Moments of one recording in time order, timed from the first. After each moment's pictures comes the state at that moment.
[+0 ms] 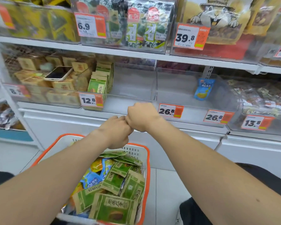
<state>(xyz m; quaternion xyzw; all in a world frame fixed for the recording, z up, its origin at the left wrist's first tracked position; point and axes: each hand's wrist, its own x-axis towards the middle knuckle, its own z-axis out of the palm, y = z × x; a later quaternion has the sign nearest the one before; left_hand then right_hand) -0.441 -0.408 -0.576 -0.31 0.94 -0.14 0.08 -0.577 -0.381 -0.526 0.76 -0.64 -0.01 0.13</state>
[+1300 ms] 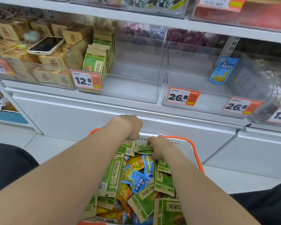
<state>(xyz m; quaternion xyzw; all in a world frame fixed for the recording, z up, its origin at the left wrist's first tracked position) -0.500 -0.431 -0.609 -0.40 0.88 0.07 0.25 -0.650 -0.373 -0.720 0.64 -0.72 -0.12 -0.22</state>
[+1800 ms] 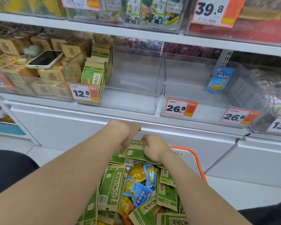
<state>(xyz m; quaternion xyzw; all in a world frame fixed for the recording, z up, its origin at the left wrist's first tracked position) -0.500 -0.464 -0.603 -0.41 0.85 0.11 0.31 -0.639 -0.390 -0.692 0.65 -0.72 0.09 -0.21</state>
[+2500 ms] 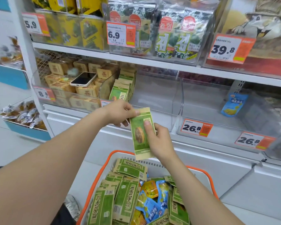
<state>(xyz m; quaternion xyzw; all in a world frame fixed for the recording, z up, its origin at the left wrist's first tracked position) -0.393 -0.484 -0.513 -0.49 0.78 0.36 -0.16 -0.562 -0.389 -0.596 0.54 -0.59 0.52 -0.31</state>
